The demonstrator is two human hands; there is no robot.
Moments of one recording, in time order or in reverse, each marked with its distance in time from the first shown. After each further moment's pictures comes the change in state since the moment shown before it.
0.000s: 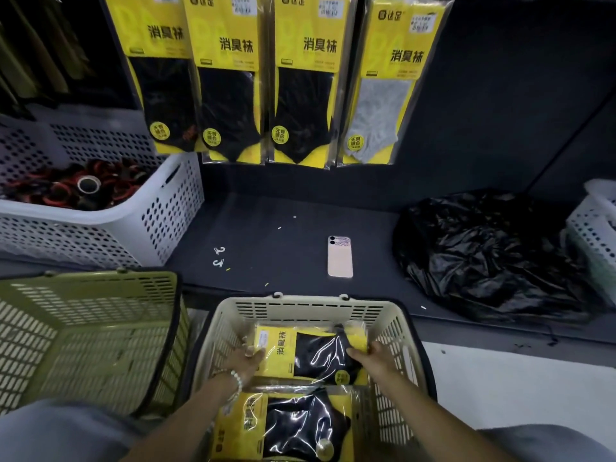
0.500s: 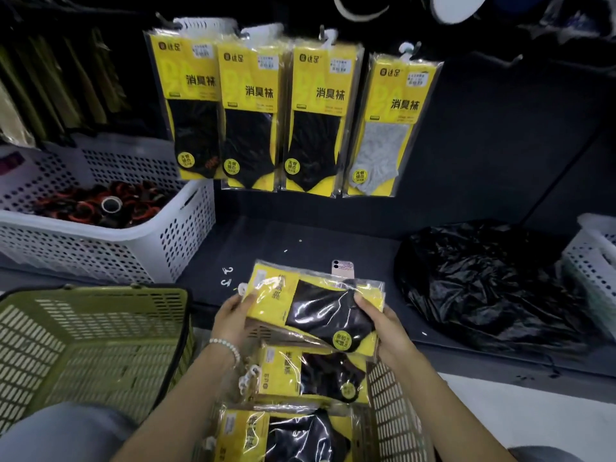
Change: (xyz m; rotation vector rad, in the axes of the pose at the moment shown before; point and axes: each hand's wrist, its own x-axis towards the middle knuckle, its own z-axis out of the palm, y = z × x) left_hand -0.022 0.058 -0.076 -1.098 0.194 0.168; right_hand -0.053 -0.099 -0.033 0.634 -0.236 -0.296
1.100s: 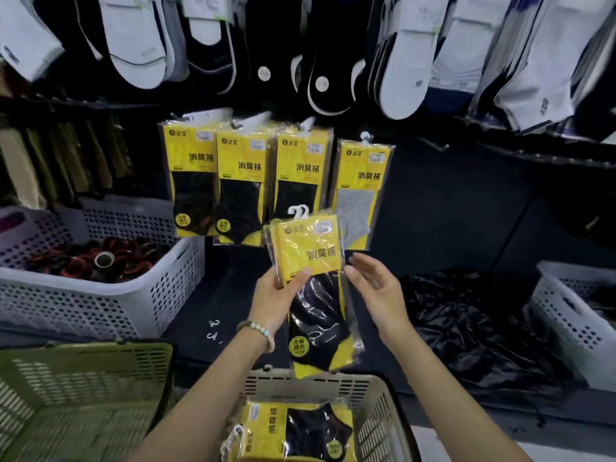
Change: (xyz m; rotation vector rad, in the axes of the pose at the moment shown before) left_hand -0.084 0.110 0.097 0.118 -0.346 0.591; right_hand -0.055 -0.130 0.044 -0.286 0.005 -0.733
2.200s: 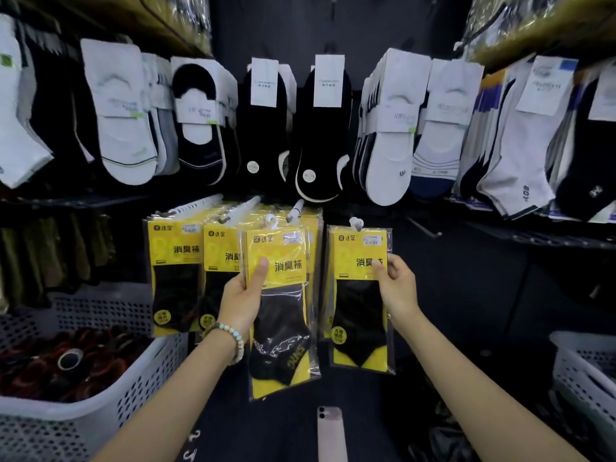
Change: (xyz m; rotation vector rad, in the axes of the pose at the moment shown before) left_hand 0.123 0.092 -0.017 0.127 0.124 0.141; right_hand 0.163 -0.059 -0.014 -0.005 0.255 -0.181
